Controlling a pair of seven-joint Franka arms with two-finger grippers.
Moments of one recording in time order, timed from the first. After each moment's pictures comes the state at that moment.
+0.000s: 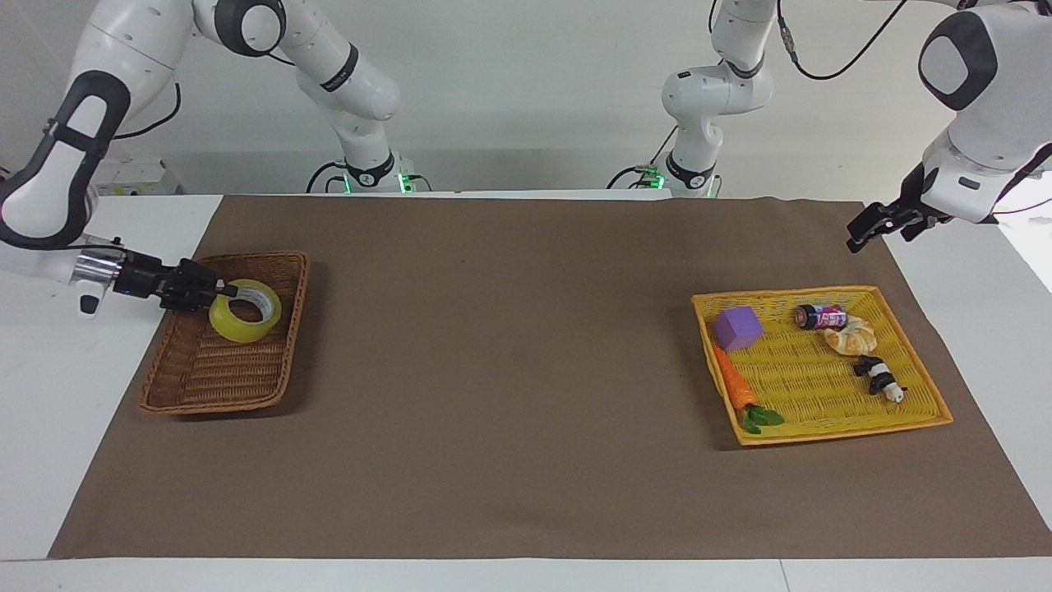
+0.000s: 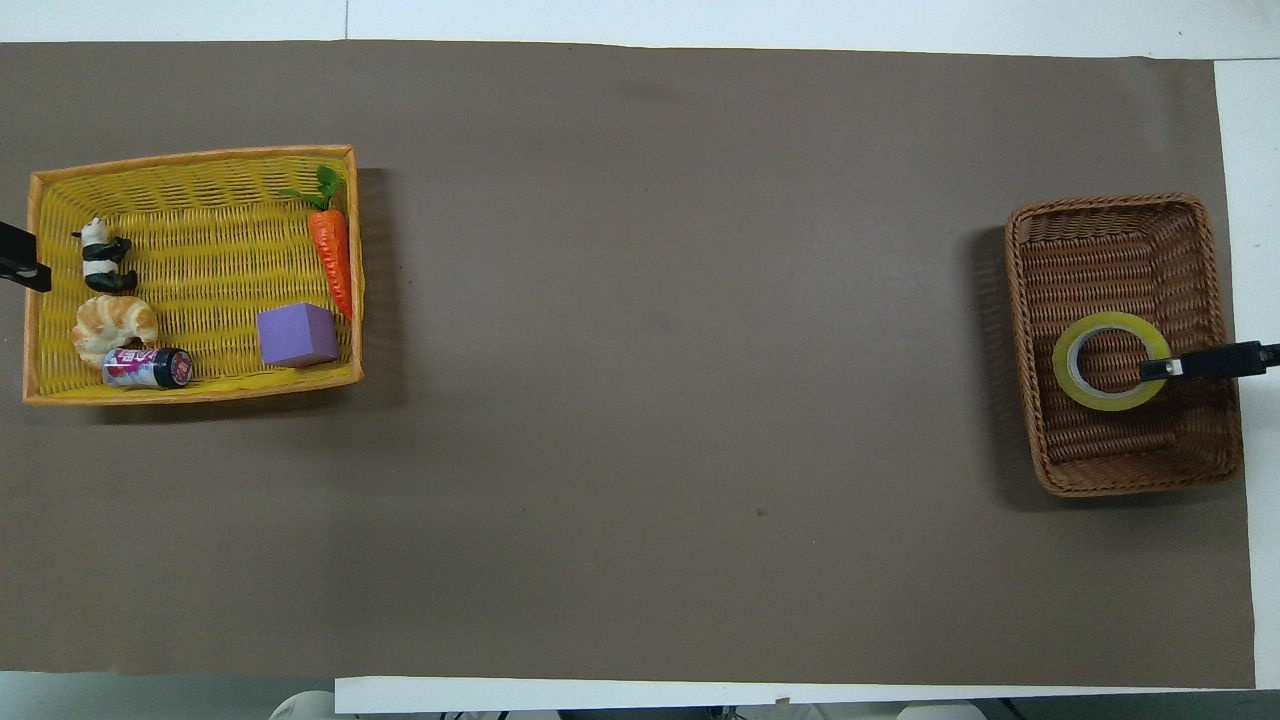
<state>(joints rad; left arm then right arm) 0.04 0.05 -0.04 -1.58 0.05 1.50 -0.04 -0.52 0.41 -0.15 -1.77 0.63 1.50 -0.92</state>
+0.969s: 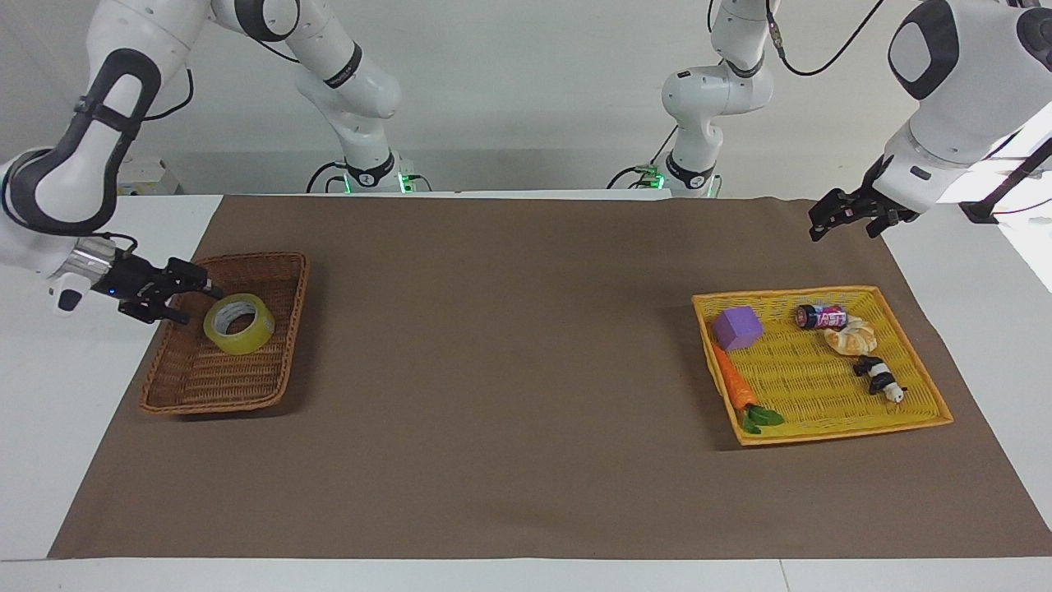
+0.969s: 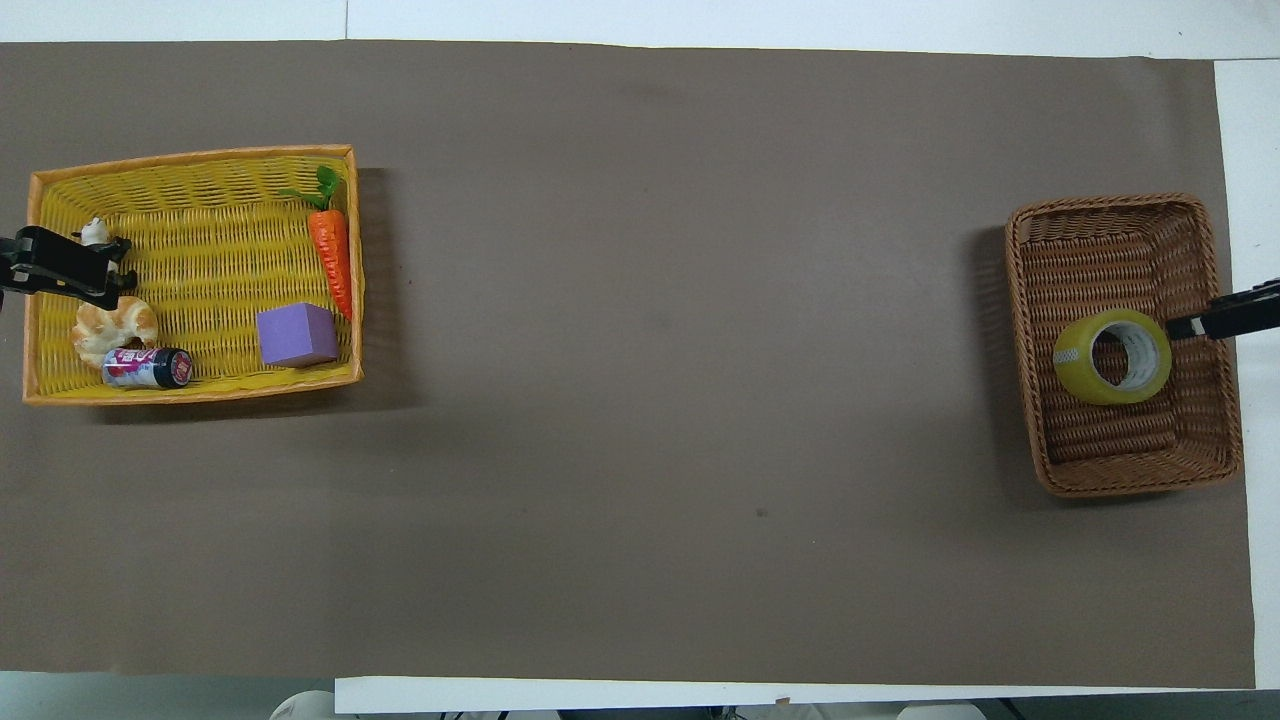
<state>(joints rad) 0.01 0.02 -0.09 -1.58 0.01 1.46 -0.01 -0.29 0.21 -0.13 -1.72 0.27 1.71 -0.82</state>
